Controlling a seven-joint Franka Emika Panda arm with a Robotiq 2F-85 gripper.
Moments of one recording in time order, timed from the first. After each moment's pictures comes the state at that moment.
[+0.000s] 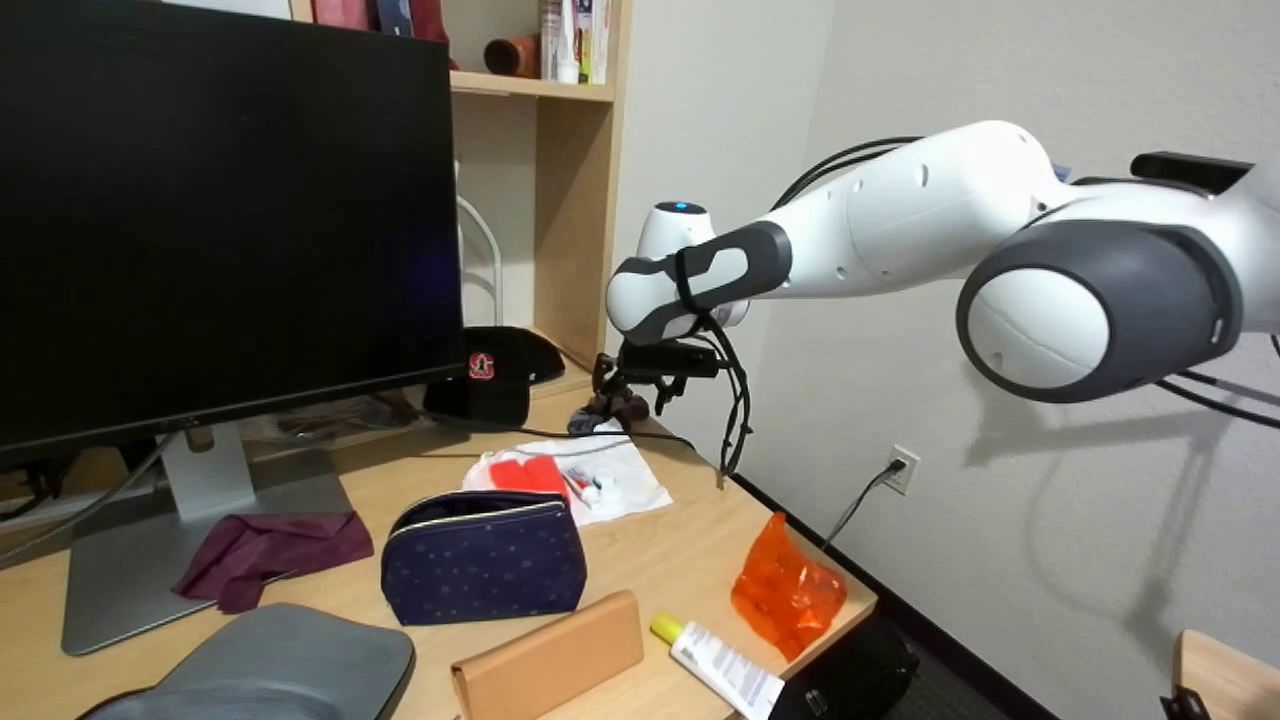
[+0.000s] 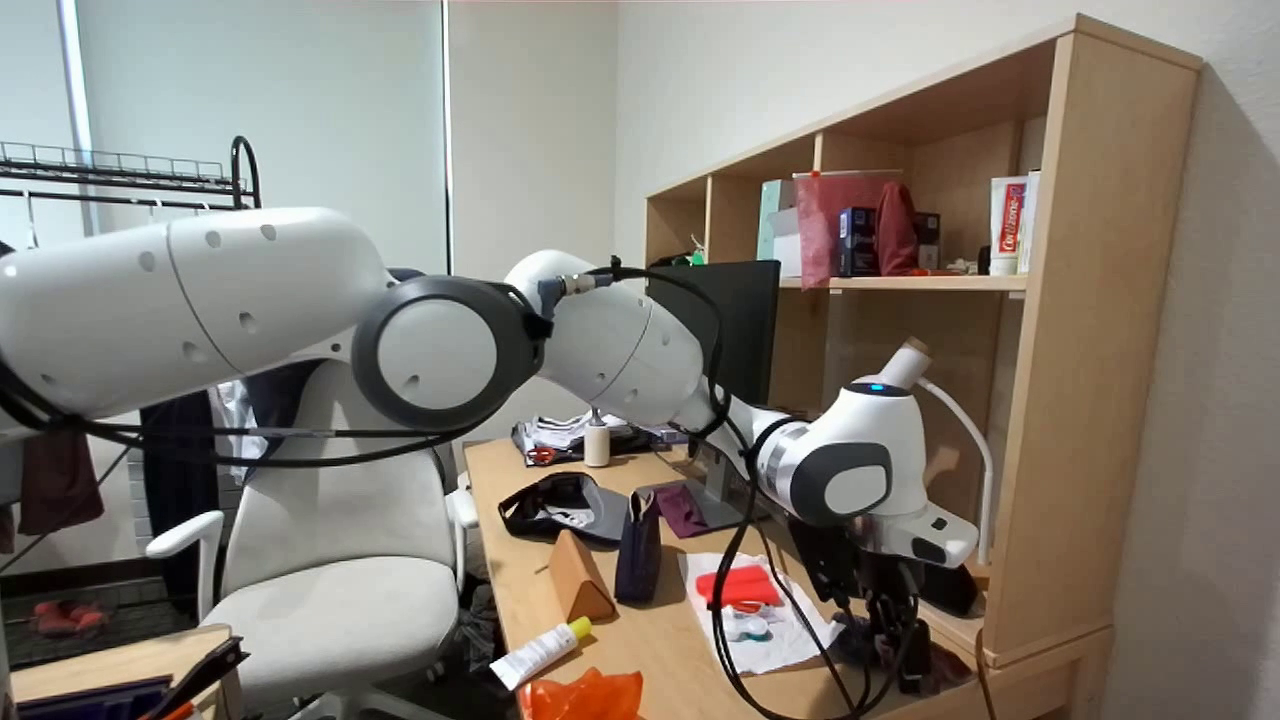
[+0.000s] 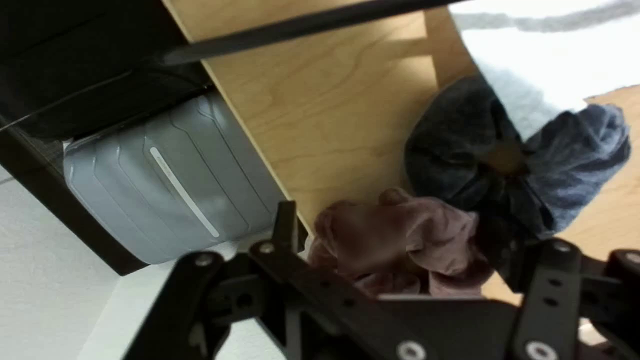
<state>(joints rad) -0.14 1.25 -0.15 -0.87 0.16 2.30 0.38</state>
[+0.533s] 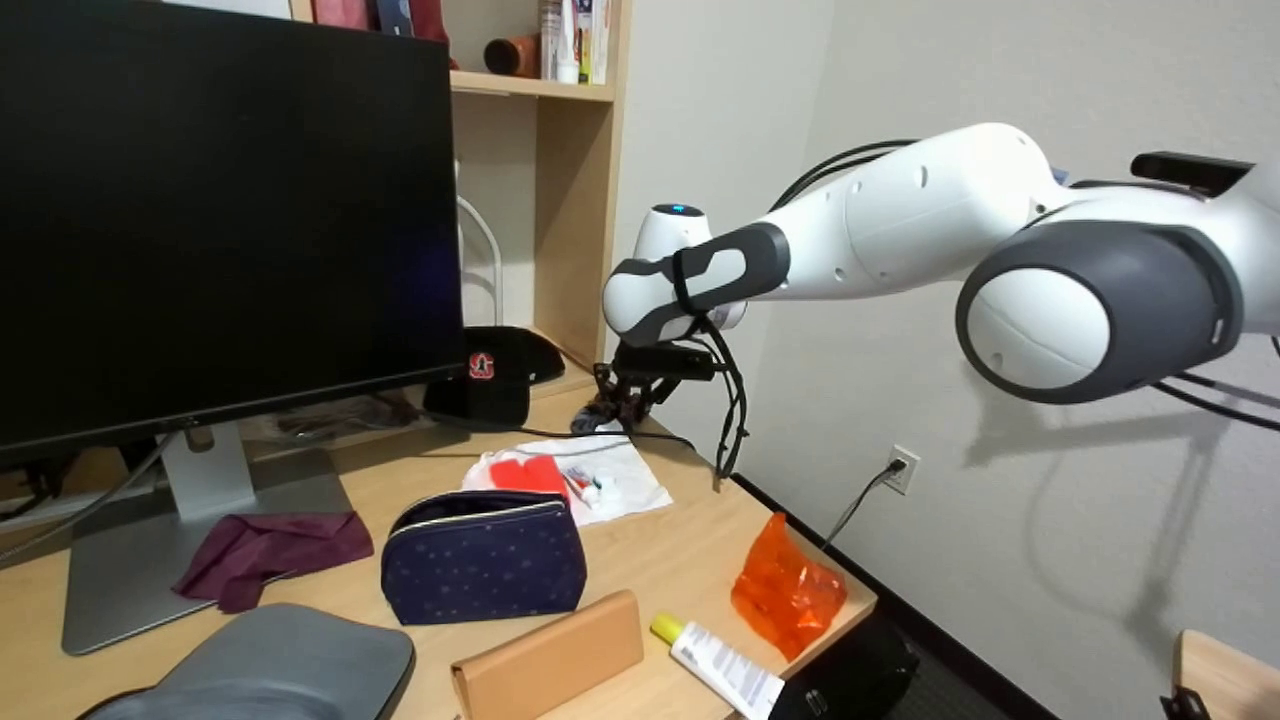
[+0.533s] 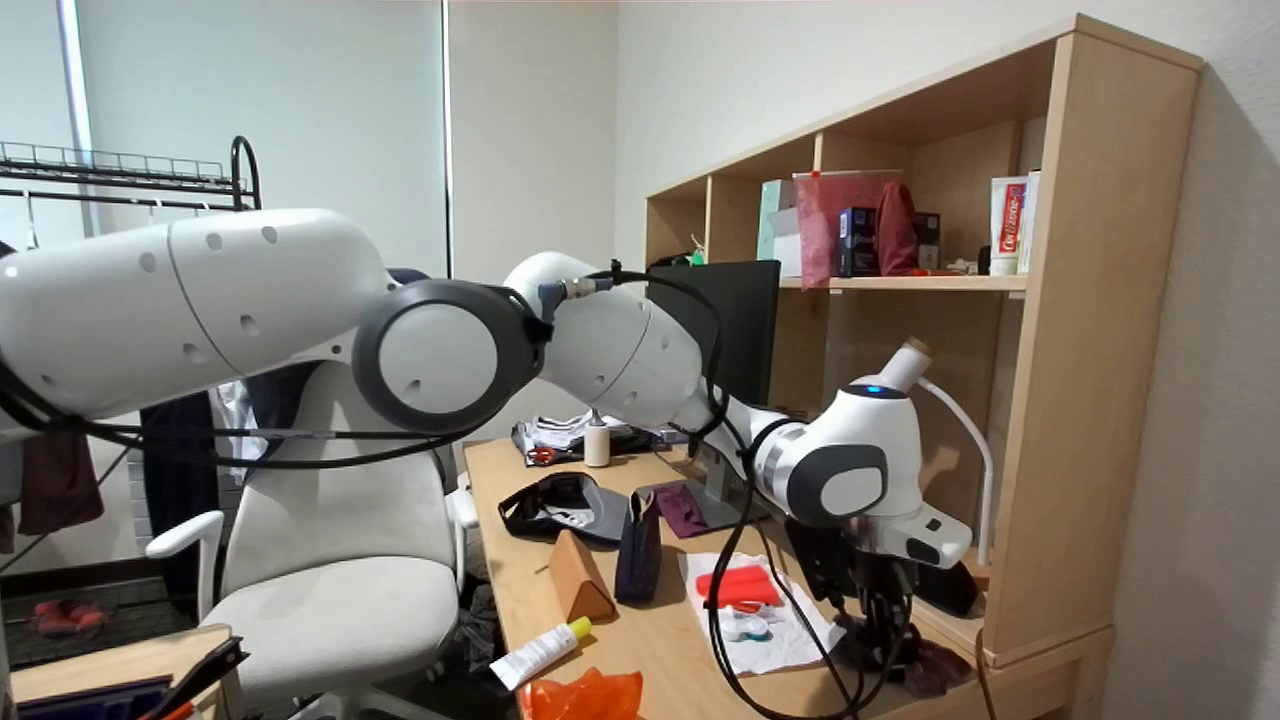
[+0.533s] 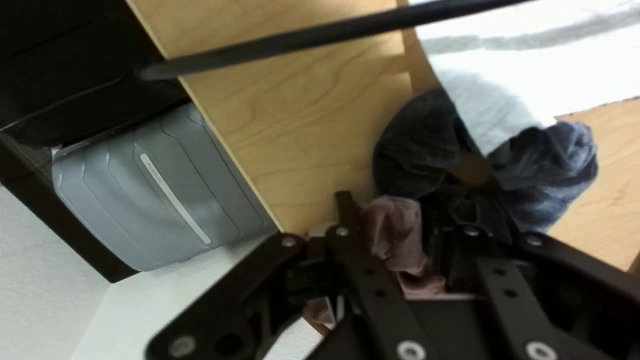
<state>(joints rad) -0.14 1.26 -0.13 -0.87 0.16 2.30 0.38</state>
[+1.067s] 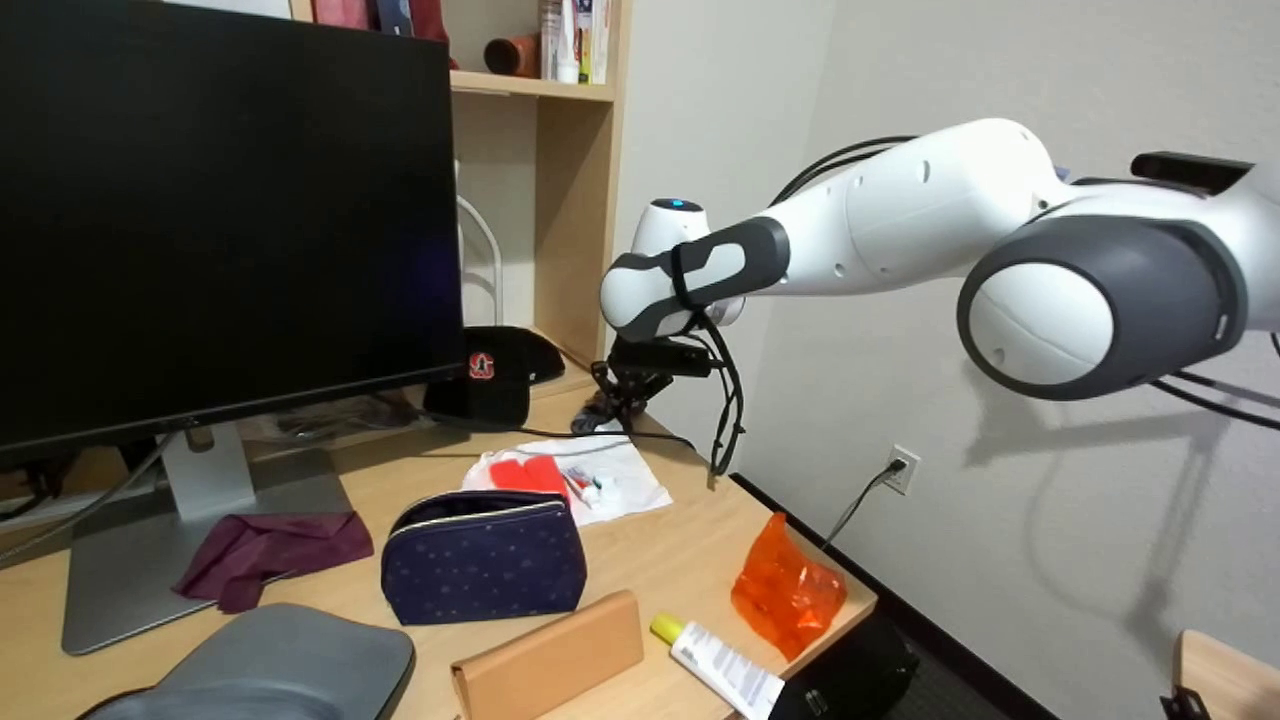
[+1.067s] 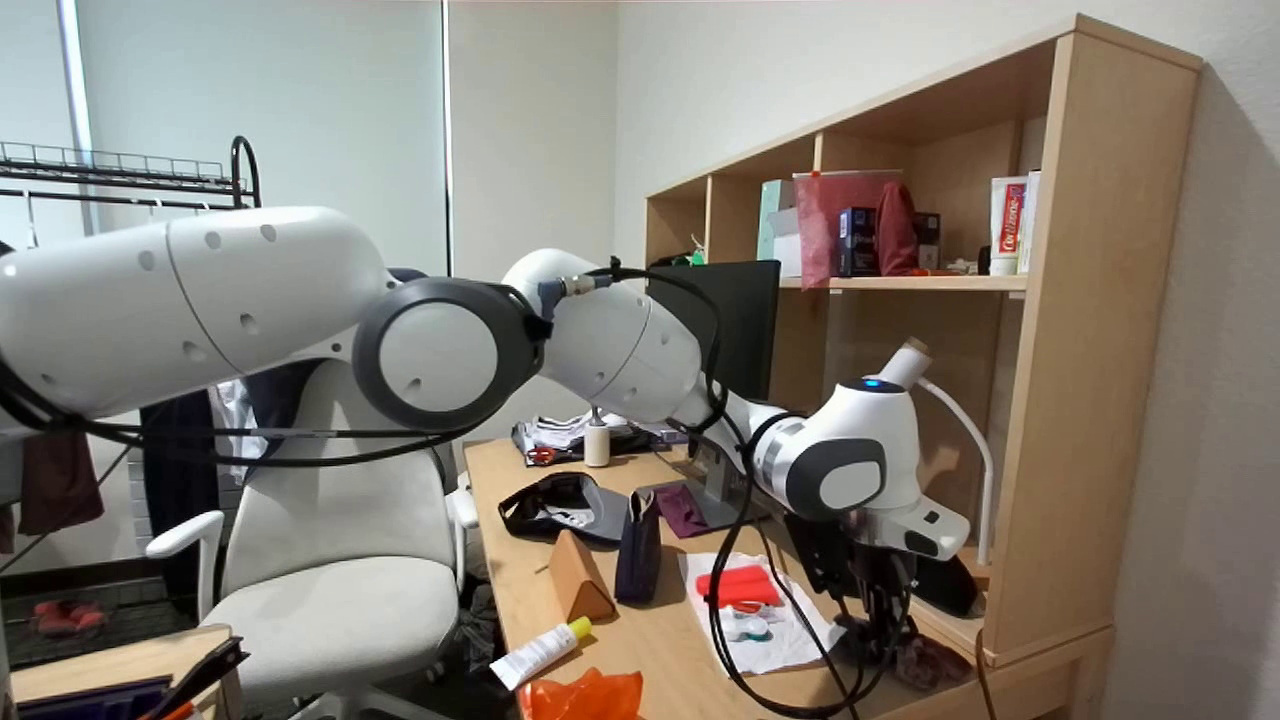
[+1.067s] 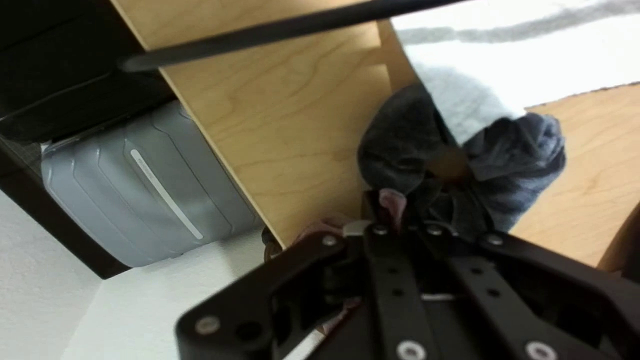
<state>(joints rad) -0.14 1.25 -0.12 -0.86 0.16 2.31 0.38</state>
